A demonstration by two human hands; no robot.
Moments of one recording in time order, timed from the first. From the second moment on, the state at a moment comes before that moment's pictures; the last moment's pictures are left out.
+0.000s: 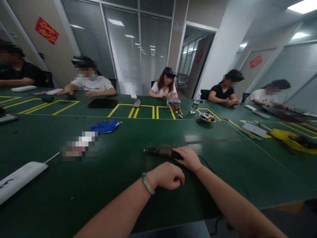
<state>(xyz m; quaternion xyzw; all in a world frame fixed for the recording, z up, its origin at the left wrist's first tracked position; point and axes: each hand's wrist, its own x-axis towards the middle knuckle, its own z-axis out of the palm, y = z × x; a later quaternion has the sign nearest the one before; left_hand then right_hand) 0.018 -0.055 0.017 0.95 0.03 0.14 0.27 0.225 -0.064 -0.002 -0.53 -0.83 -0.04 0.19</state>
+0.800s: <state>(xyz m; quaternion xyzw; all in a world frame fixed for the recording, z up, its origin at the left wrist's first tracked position) 0.016 -0.024 0.013 0.89 0.33 0.32 0.09 0.225 -0.144 -0.003 -0.72 -0.64 -0.04 0.28</state>
